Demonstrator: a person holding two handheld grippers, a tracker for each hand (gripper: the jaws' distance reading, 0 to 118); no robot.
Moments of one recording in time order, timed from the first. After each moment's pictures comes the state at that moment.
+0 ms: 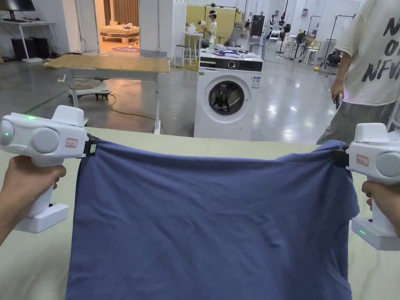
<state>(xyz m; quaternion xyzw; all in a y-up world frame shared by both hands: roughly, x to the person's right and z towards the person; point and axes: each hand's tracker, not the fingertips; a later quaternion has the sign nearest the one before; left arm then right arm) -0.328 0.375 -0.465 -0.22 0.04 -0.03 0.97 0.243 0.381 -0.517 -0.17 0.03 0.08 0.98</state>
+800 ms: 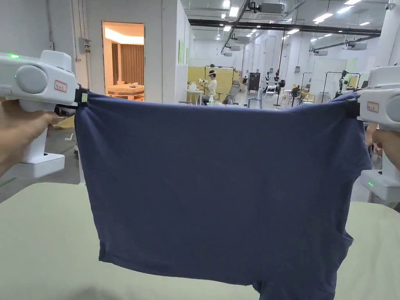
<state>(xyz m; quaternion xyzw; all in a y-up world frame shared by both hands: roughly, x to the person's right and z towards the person) -0.350 0.585 -0.505 -0.08 0.08 -0.03 0.99 0.233 0.582 -0.552 -0.03 -0.01 0.08 1.00</state>
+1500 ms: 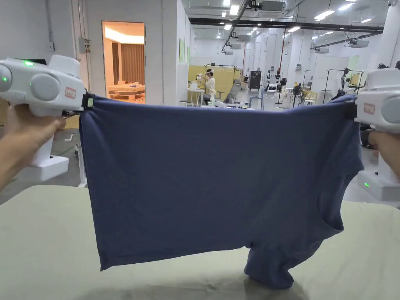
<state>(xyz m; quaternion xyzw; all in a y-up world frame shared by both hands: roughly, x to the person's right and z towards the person) -0.343 0.556 -0.544 -0.09 0.09 -0.07 0.99 0.236 0.551 -0.593 -0.03 -0.01 0.07 1.00</state>
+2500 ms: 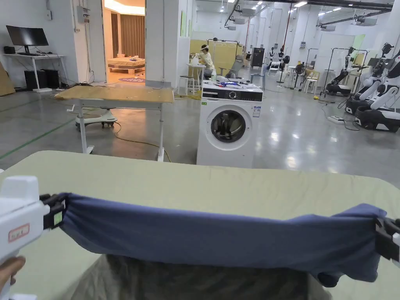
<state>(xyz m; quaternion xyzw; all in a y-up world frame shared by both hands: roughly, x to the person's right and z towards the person) -0.335 0.325 -0.302 -0.15 0.06 0.04 0.99 0.265 0.347 -0.334 -0.14 0.01 0.06 0.99</state>
